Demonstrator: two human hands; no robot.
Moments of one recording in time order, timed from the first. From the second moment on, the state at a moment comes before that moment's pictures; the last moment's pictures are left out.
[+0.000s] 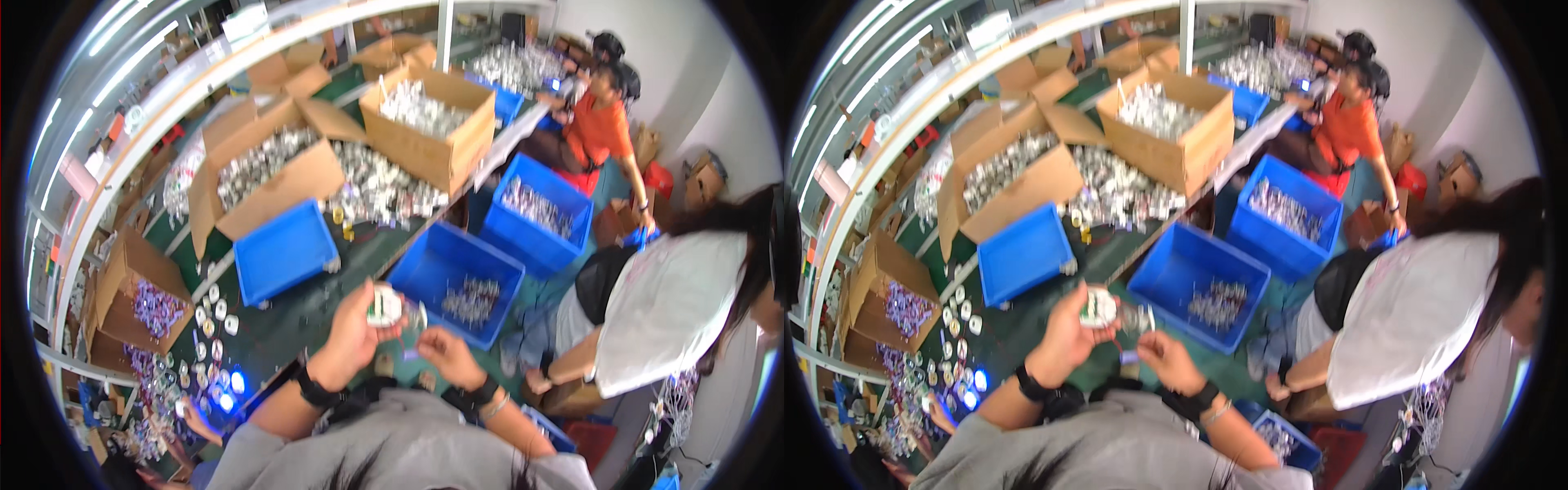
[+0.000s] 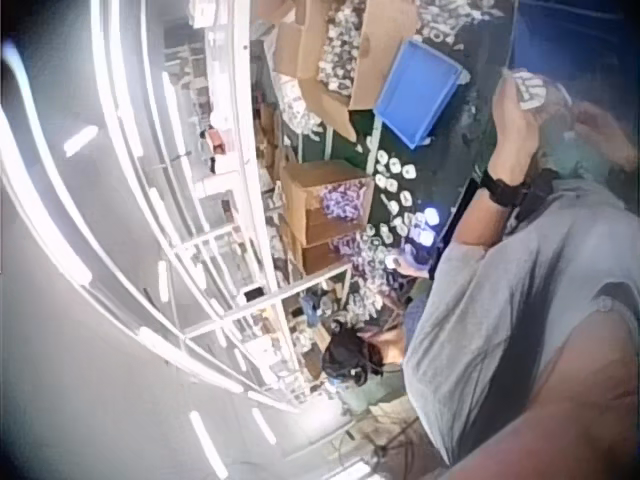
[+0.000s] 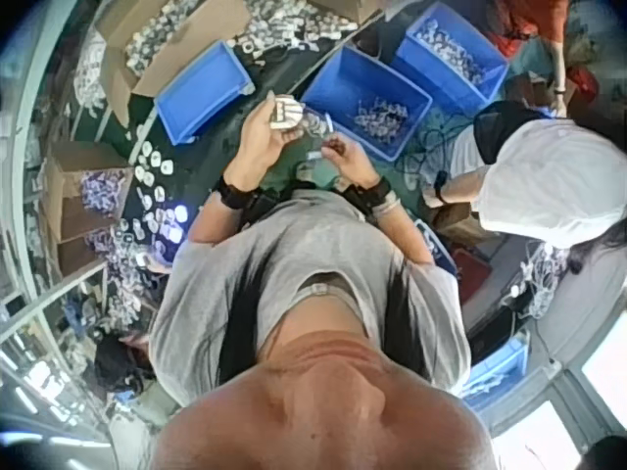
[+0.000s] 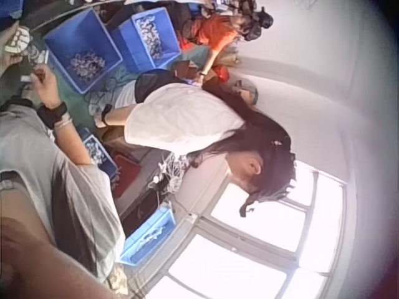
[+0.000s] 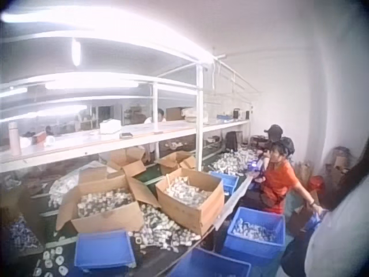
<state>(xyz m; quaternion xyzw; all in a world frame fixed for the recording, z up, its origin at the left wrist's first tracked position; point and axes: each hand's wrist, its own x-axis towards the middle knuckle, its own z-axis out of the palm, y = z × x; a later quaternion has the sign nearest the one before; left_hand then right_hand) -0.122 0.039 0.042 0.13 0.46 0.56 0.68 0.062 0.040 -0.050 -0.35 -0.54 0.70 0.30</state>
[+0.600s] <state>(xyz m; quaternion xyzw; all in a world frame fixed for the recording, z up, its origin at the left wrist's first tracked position) -0.174 0.048 0.056 0.14 0.45 0.60 0.64 0.033 0.042 -0.035 -0.25 -0.43 0.81 0.31</state>
